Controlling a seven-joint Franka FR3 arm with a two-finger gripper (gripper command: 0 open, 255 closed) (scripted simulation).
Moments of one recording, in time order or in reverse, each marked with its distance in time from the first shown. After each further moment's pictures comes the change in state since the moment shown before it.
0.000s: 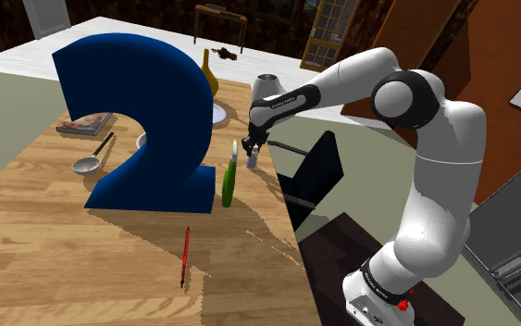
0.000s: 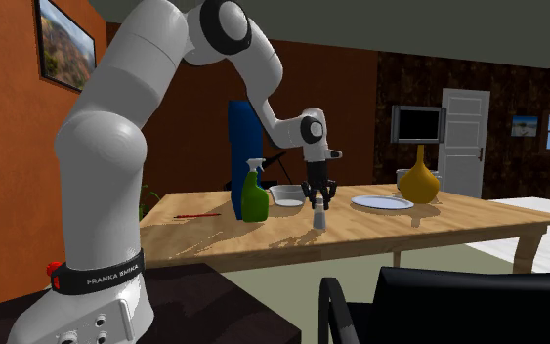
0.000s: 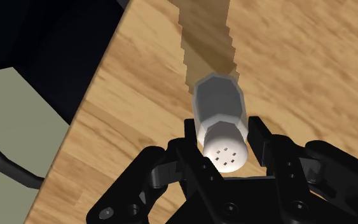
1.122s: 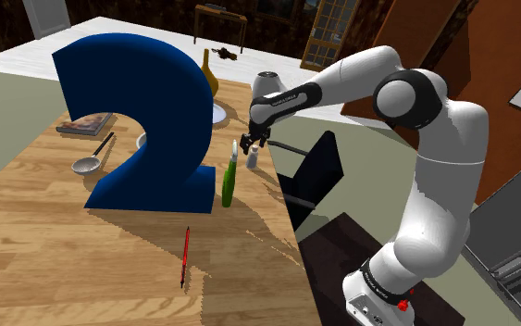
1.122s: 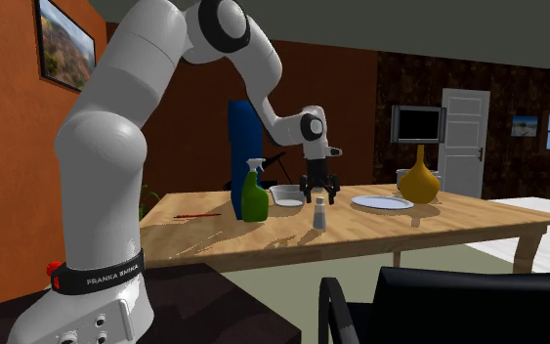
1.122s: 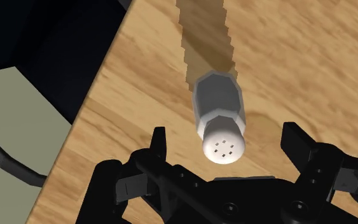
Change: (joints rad) arm 0.000 -0.013 0.001 0.004 0.002 -0.018 -0.002
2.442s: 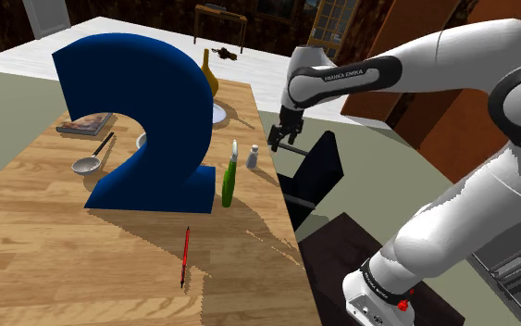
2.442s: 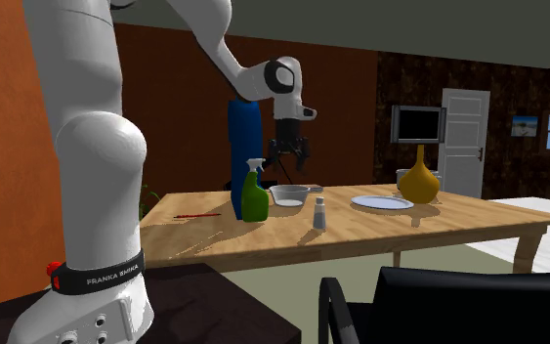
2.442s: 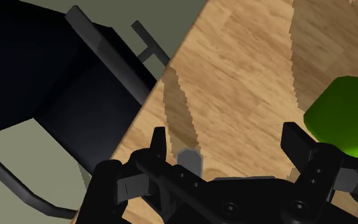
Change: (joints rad) arm -0.006 -0.558 0.023 -0.396 0.115 -0.226 -0.057
